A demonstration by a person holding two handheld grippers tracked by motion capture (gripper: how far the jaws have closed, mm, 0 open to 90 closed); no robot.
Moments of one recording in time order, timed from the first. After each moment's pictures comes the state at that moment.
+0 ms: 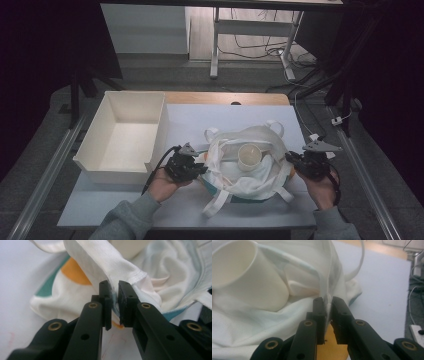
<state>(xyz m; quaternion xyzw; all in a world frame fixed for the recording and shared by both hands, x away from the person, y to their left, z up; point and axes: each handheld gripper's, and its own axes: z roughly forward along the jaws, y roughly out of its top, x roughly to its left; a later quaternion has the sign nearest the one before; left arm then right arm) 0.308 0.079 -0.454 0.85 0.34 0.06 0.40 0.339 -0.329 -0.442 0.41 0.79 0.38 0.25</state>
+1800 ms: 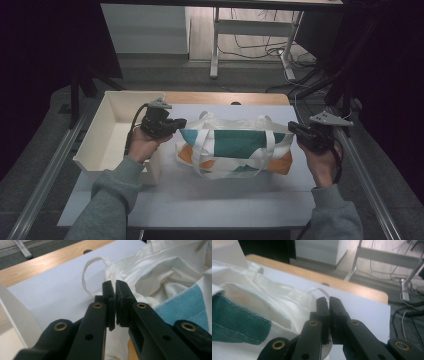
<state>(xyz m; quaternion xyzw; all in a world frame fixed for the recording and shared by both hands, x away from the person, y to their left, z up) 0.376 0.139 -0.394 0.81 0.40 0.12 0.42 0.378 -0.315 -0.385 0.41 0.75 0.44 0.28</state>
